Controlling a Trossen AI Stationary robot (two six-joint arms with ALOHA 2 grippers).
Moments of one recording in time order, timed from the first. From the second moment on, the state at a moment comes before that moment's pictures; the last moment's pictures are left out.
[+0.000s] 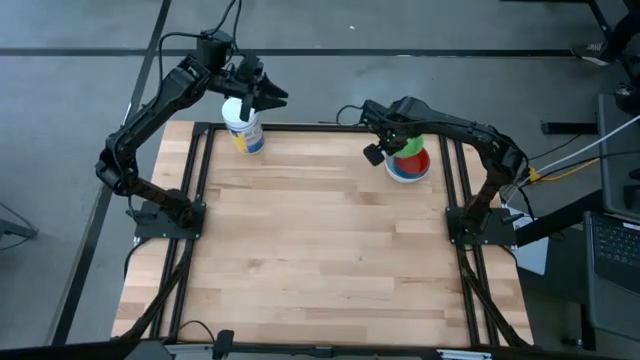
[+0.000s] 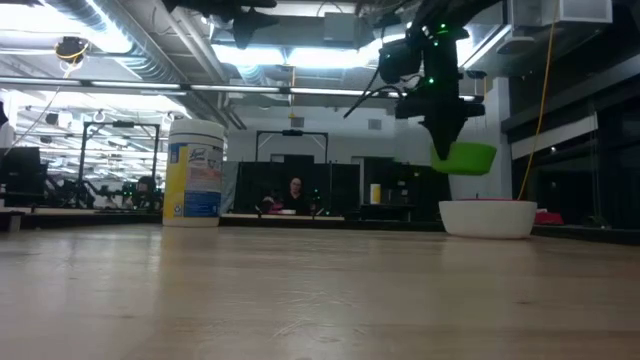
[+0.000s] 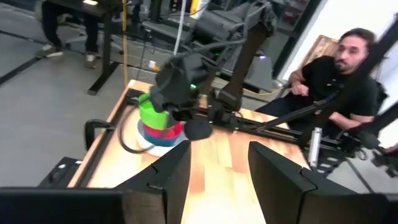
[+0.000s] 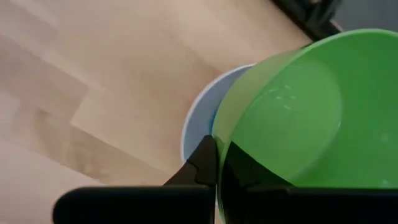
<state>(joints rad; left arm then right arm) 0.92 1.40 1.55 -0.57 0.94 0.06 -0.53 1.75 1.51 -1.28 0.21 0.41</state>
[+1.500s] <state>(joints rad) 0.92 1.40 1.55 -0.58 0.96 0.06 -0.65 1.63 1.17 -1.03 0.12 0.41</state>
